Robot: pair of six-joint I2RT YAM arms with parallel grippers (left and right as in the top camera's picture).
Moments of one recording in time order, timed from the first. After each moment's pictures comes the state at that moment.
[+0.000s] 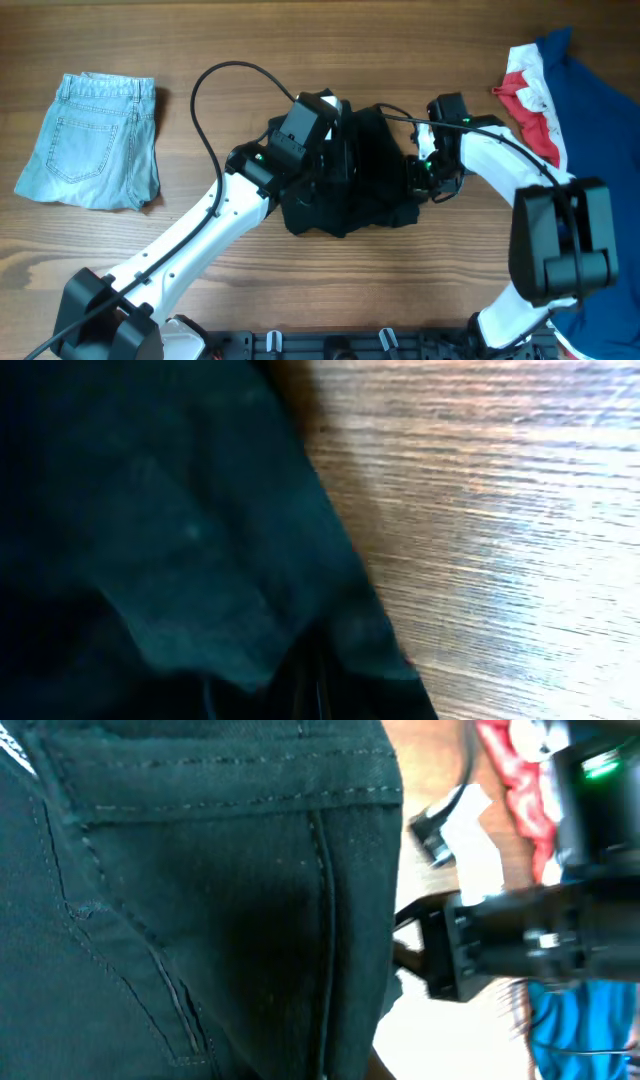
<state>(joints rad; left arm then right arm) -0.64 1.54 1.16 -0.51 0.18 -0.64 0.16 1.85 1.08 -0.80 -0.27 0.18</state>
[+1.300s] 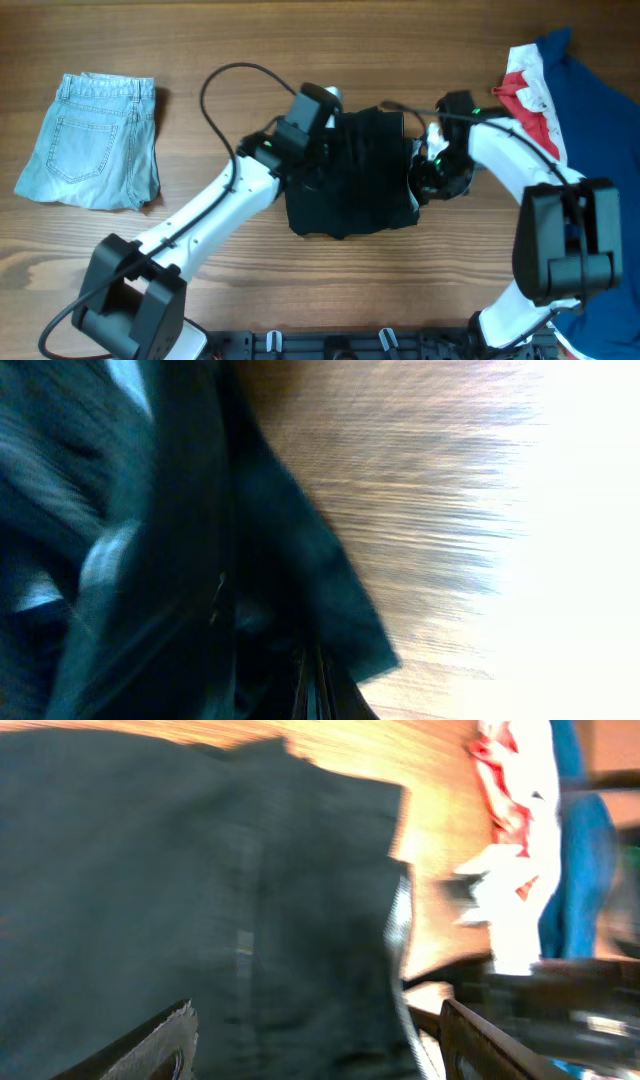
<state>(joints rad) -0.58 1.66 1.17 -0.39 0.26 -0.72 0.10 1.84 1.17 -0.99 -0.26 0.18</state>
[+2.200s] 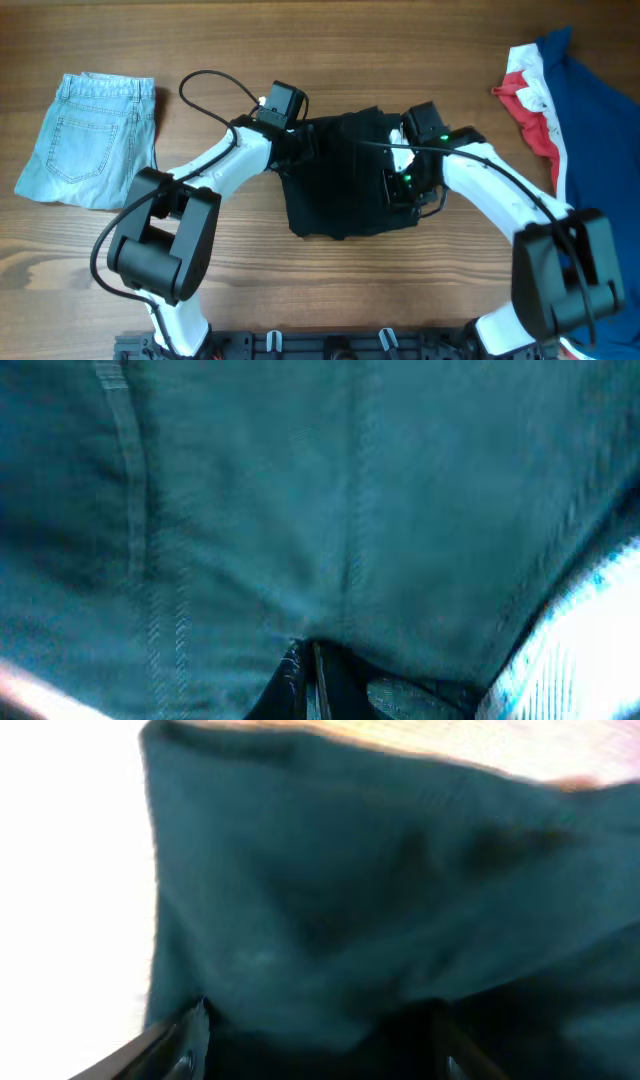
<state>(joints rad) -0.42 1.94 1.20 -0.48 0.10 -0.63 0.32 1.74 1.01 -0.79 -0.32 0.18</state>
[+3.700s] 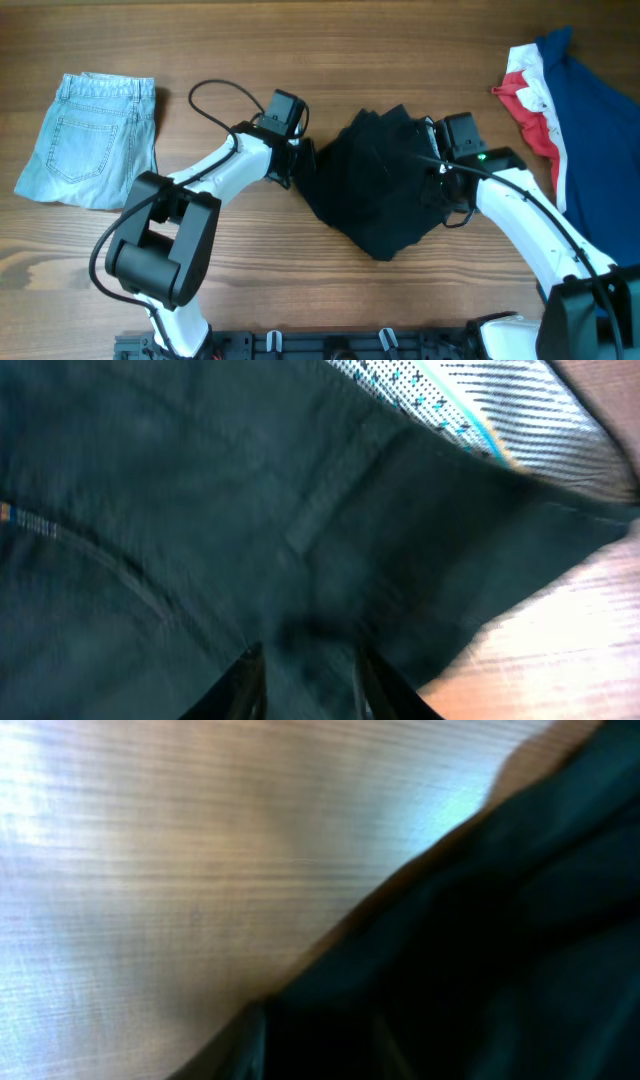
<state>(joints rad) -0.43 1.92 1.15 -0.51 0.23 -0.58 0.22 1.50 0.88 -0.77 0.07 0.41</state>
